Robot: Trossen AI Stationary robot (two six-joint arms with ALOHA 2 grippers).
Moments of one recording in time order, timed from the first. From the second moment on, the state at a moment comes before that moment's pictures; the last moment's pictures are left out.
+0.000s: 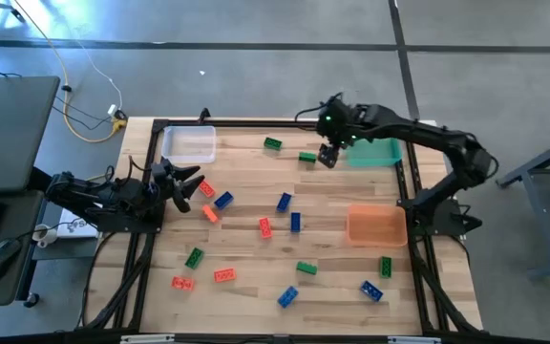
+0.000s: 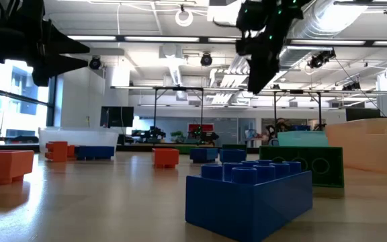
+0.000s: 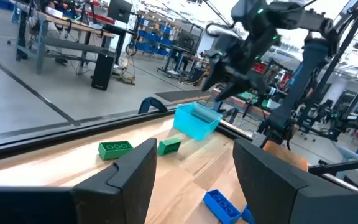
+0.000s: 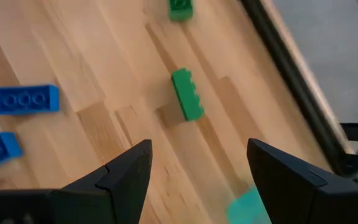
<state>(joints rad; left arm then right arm) -0.10 0.01 0.05 0.01 -0.74 -0.30 -0.49 1.56 1.35 -0.91 0.05 -0.05</state>
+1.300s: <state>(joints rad) -0.10 0.01 0.05 -0.01 -0.74 -0.36 -0.55 1.91 1.35 -0.64 -0.07 -0.37</state>
